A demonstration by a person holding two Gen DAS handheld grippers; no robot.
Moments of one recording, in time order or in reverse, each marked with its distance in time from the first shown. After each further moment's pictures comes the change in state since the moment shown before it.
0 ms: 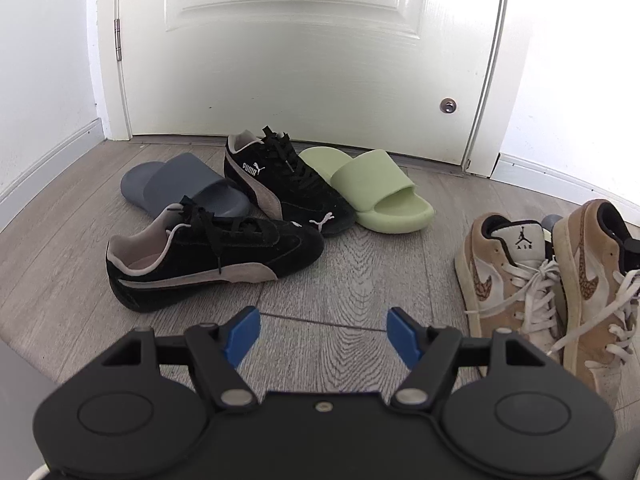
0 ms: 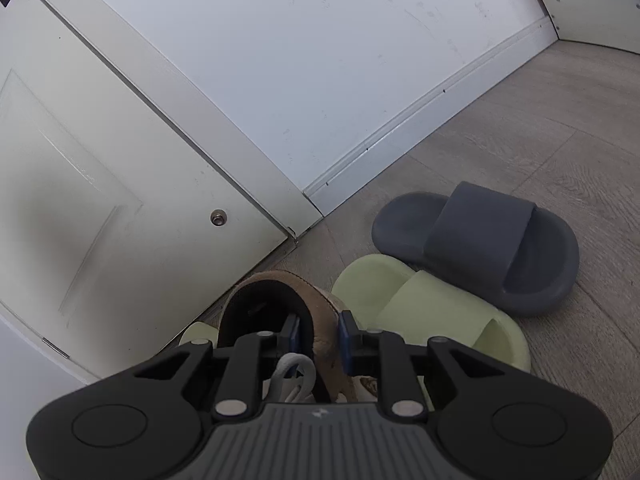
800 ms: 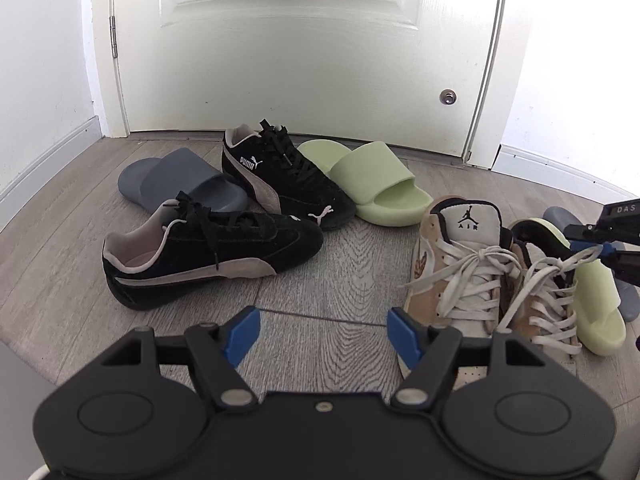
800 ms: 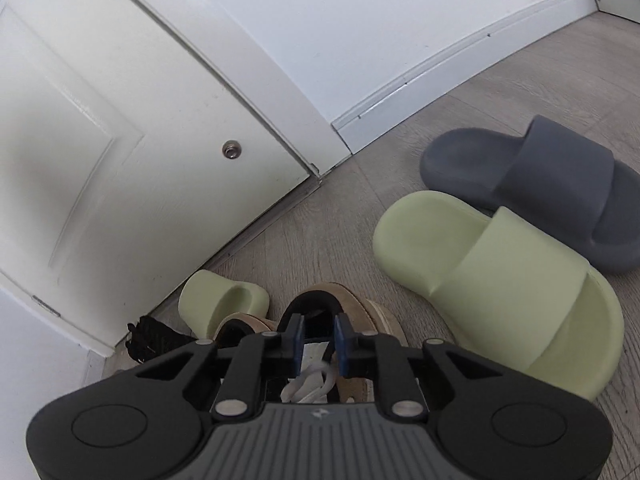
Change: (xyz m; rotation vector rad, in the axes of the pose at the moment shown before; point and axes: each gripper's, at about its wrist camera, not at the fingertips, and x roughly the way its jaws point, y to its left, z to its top) left arm 0.006 -0.005 -0.001 0.018 0.020 0.016; right arm 0.075 0.047 -0.016 -0.104 0.132 -0.027
